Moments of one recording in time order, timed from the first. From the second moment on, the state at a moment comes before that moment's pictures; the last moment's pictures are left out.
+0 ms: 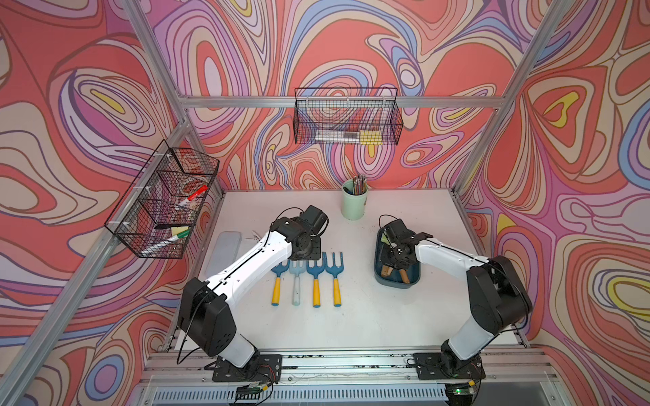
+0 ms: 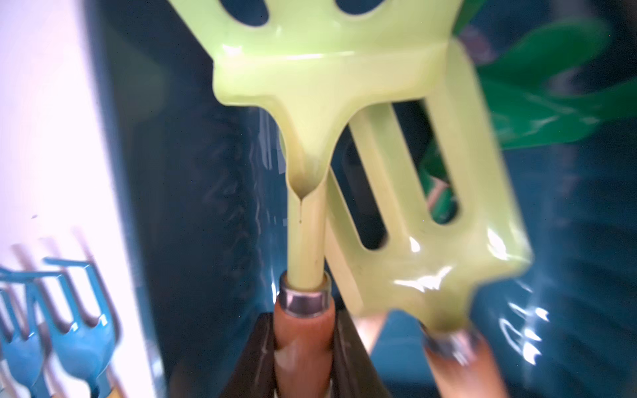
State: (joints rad) left arm -0.59 1.56 1.40 -1.05 -0.18 -0.58; right arm 0.39 1.64 1.06 -0.61 0.02 0.67
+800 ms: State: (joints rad) left arm -0.56 1.52 1.38 -1.05 -0.18 -0.58; right arm 0.66 1.56 1.25 -0.80 -0.03 0.55
